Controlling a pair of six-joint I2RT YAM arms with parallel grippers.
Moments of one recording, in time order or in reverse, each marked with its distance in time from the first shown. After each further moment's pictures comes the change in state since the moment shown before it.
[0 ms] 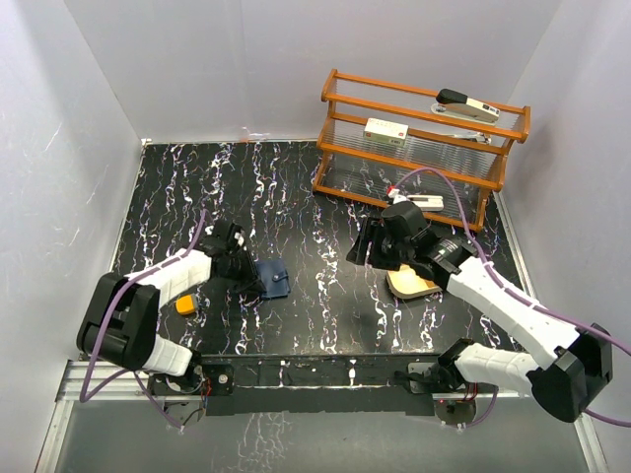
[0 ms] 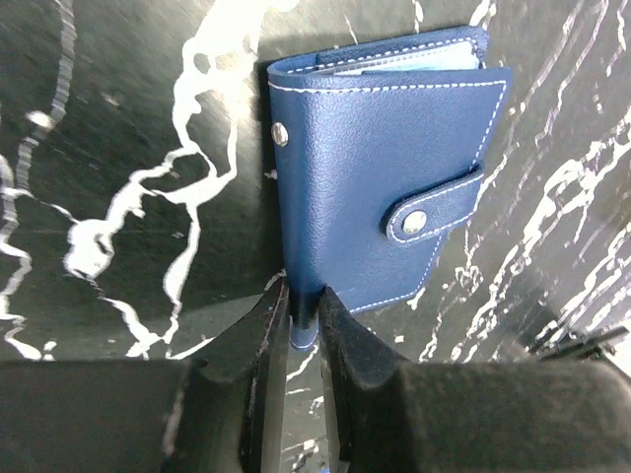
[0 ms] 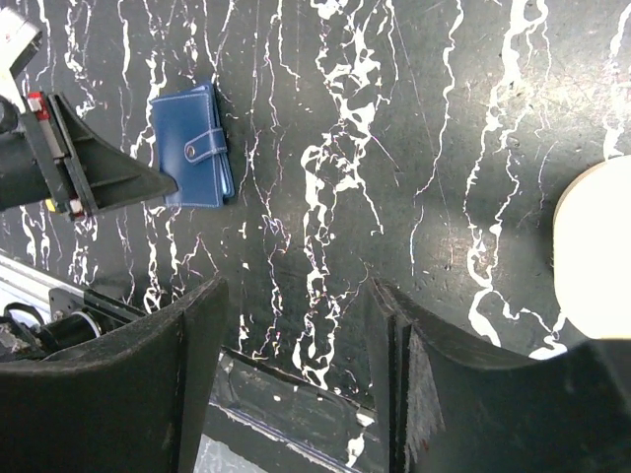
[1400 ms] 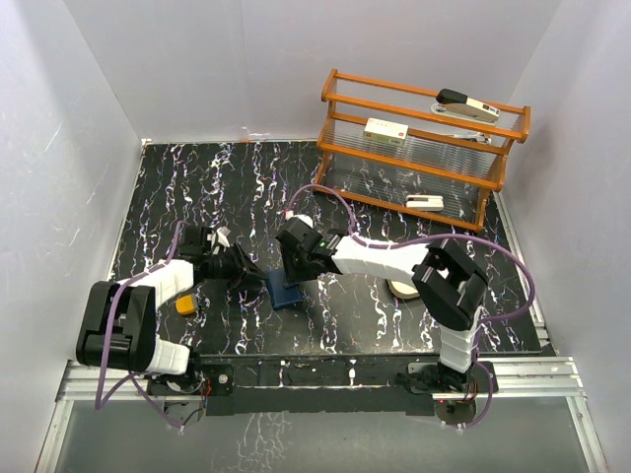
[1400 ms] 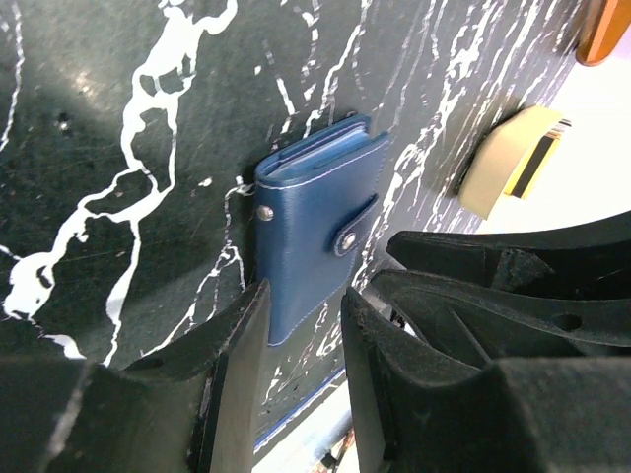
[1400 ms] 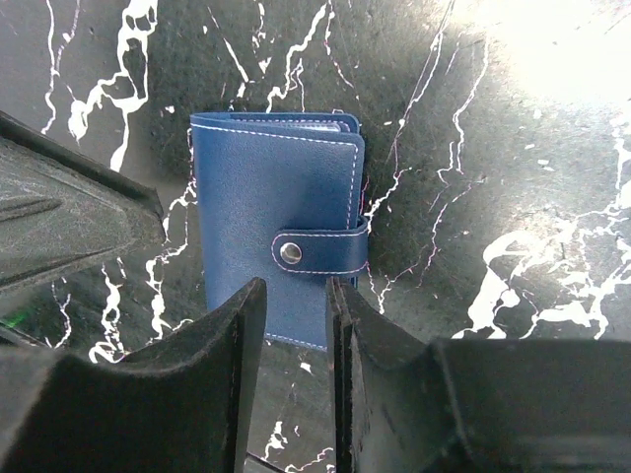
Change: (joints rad) left arm 0.220 -0.042 -0.140 0.261 0.423 -0.095; right arm 0.325 0.761 0.364 0.151 0.079 0.012
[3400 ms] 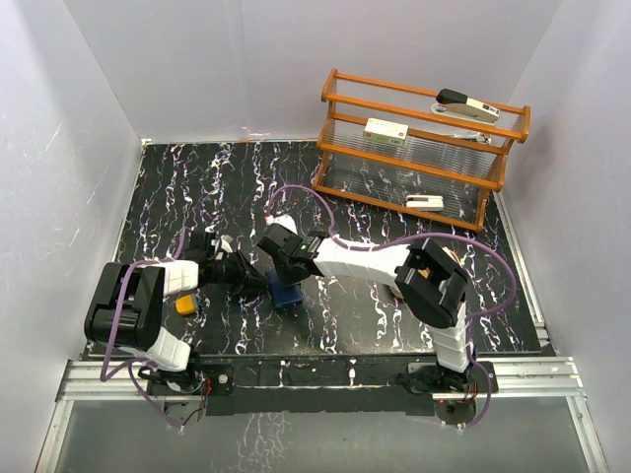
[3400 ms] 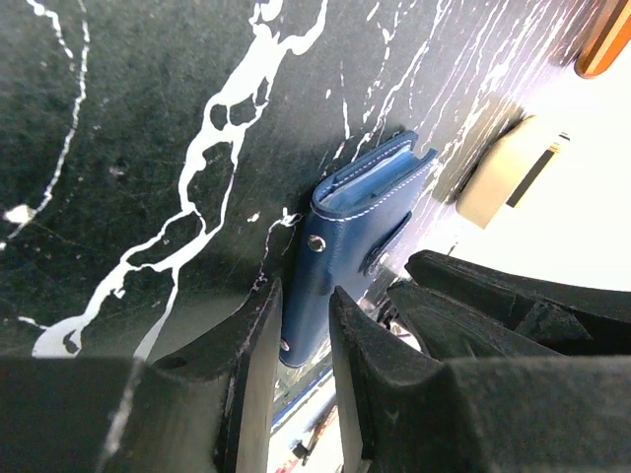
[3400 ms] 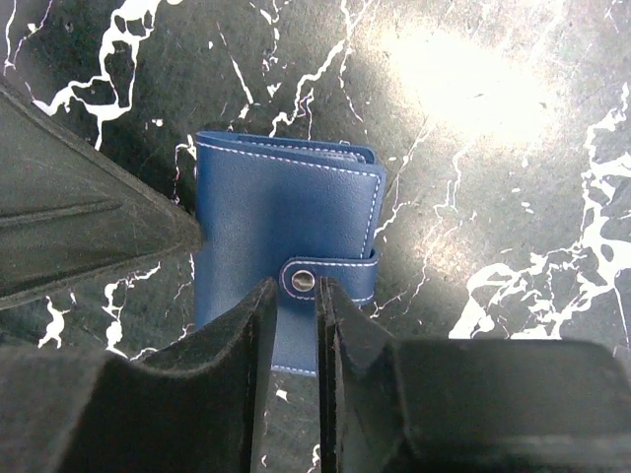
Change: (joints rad) left arm 0.000 0.128 -0.050 0.139 0.036 -0.073; right arm 0.069 0.106 0.140 -0.106 0.149 -0.132
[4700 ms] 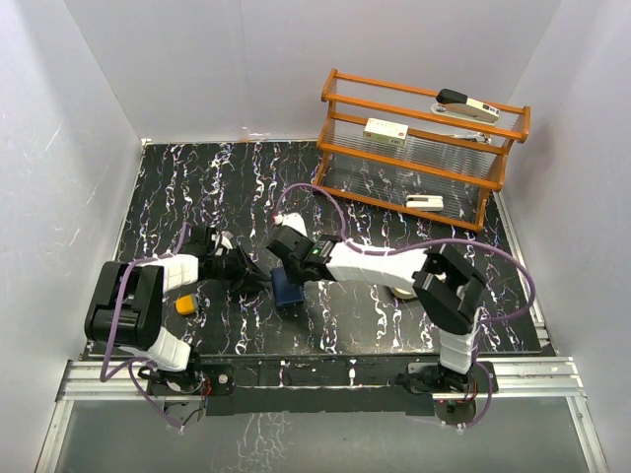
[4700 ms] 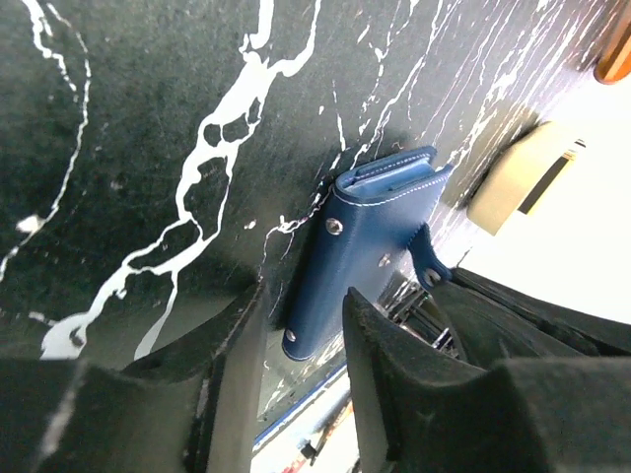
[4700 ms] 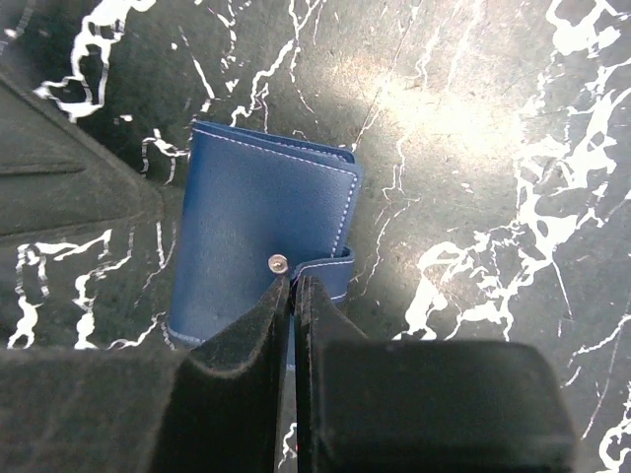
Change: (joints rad) left arm 0.000 0.023 0.053 -0.070 -0.014 0.032; right arm 0.006 -0.076 -0.101 0.054 0.075 -0.018
